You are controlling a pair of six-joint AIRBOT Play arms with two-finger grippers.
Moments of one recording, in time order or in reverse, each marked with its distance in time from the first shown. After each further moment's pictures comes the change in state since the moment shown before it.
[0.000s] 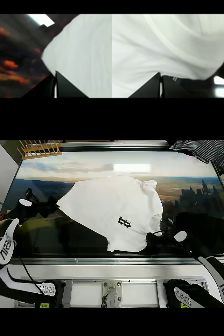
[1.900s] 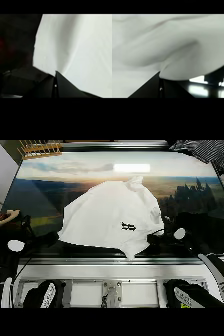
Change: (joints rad) left arm 0.056 0.843 -0.658 0.156 -0.201 0.116; right arm 0.005 0.011 0.068 -0.148 0.084 -0.071
